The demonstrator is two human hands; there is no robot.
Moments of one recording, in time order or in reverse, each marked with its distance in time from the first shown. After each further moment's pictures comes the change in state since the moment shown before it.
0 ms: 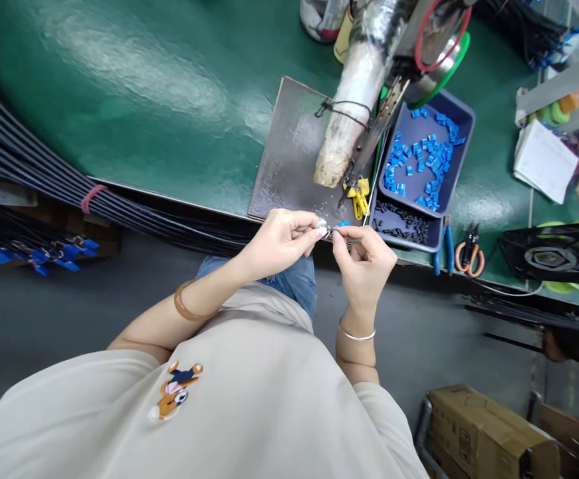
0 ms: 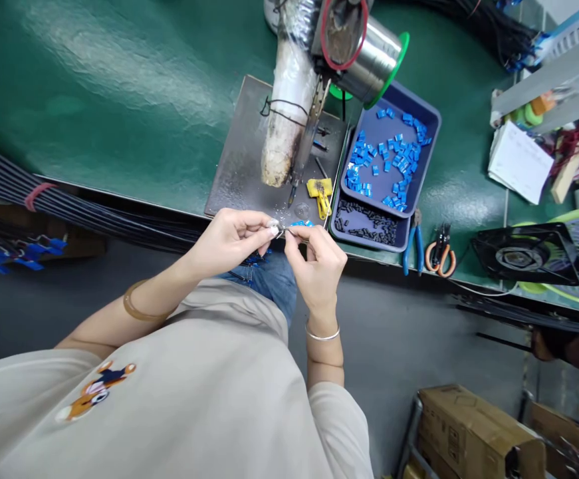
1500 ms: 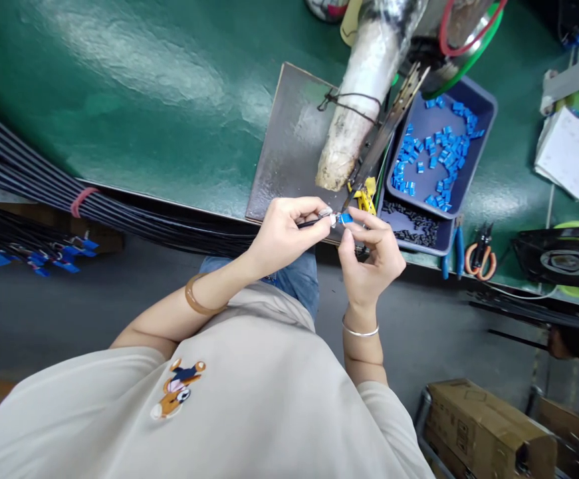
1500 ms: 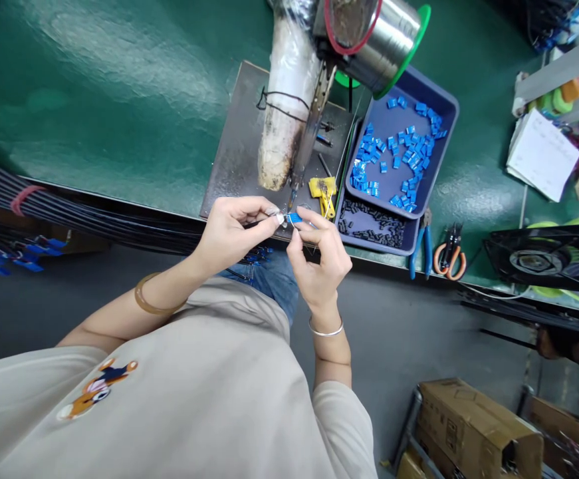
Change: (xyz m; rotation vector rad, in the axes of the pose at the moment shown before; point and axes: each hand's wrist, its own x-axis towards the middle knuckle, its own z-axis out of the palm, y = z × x) left_hand 0.020 -0.007 0.007 -0.036 0.205 0.098; right_hand 0.008 0.013 0.011 0.075 0.122 -0.197
